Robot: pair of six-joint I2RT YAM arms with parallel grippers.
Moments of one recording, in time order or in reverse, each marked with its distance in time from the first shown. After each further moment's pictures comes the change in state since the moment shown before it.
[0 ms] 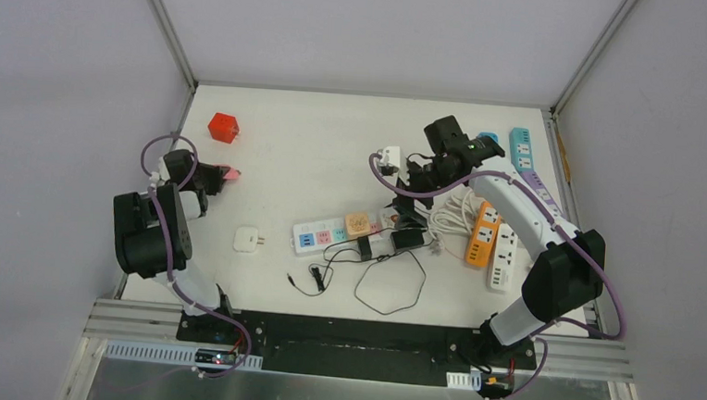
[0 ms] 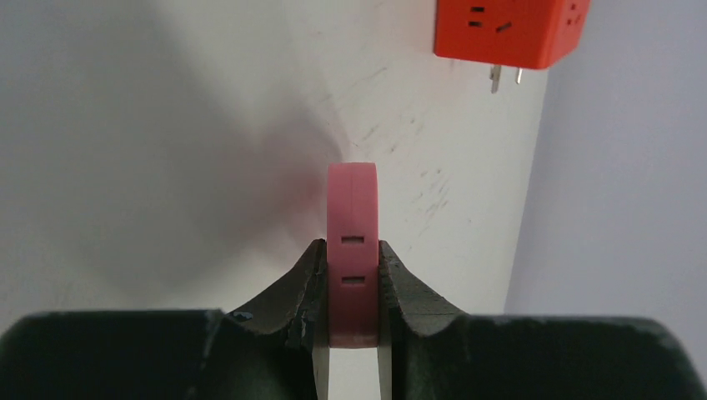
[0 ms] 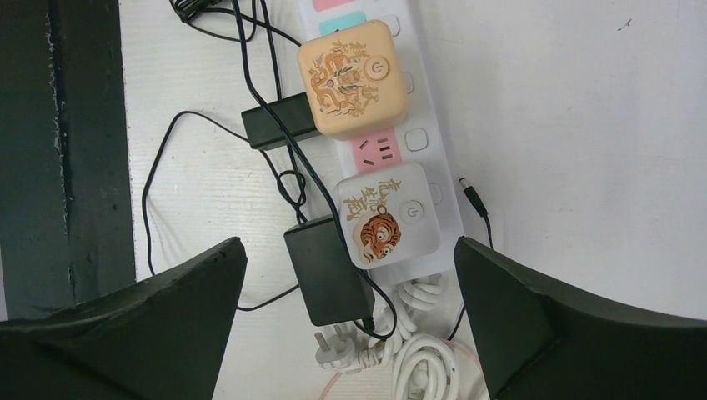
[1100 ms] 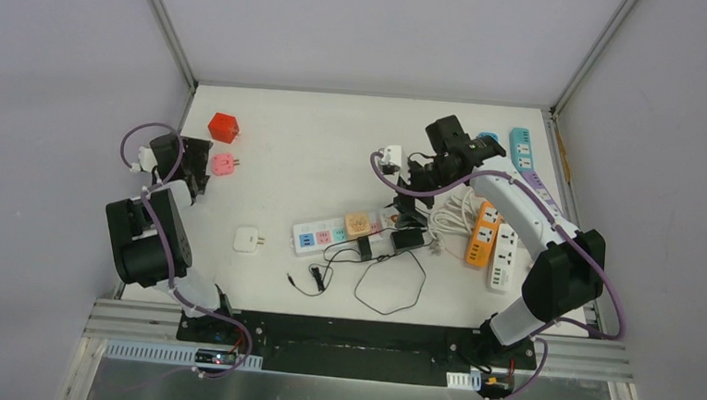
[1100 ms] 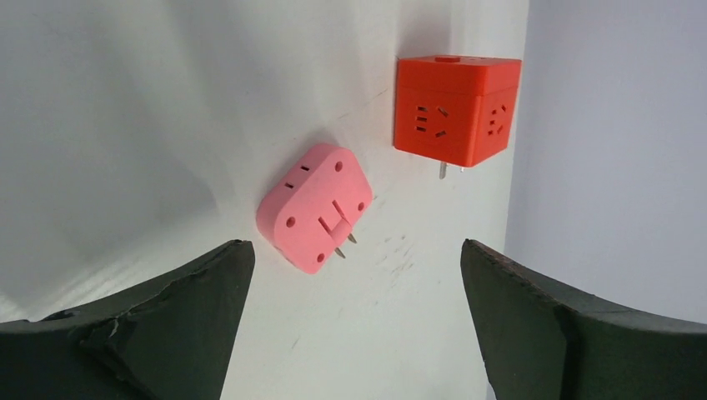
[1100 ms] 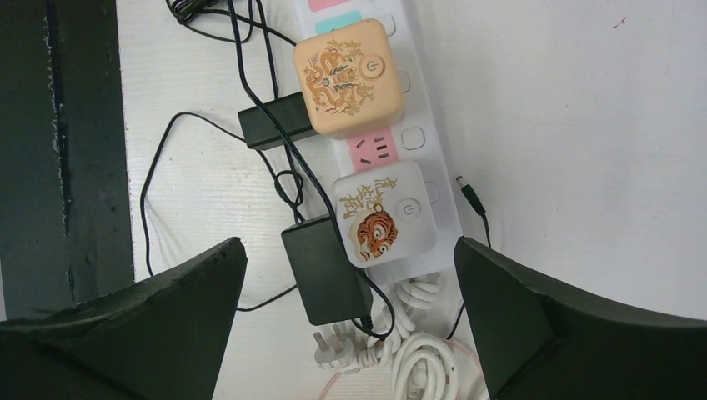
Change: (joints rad) left arm 0.047 0.006 0.144 -0.154 -0.121 0.002; right arm -0.010 0.000 -0.003 0.008 -0.007 0.003
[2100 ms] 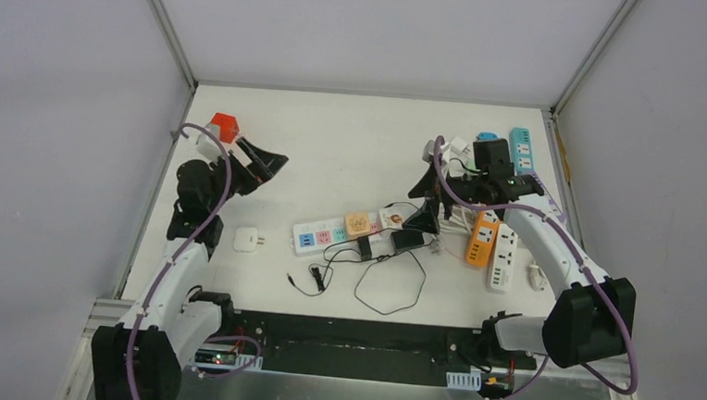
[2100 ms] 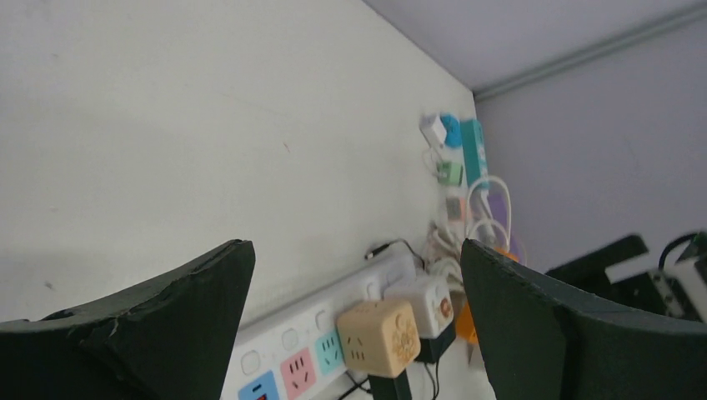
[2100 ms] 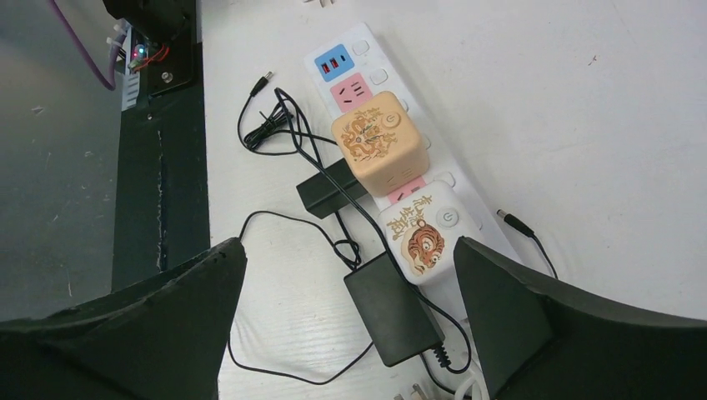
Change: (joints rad) left arm -0.336 -0.714 -0.226 -0.072 0.329 0.287; right arm -0.193 -0.269 -0.371 0.404 -0.348 0.374
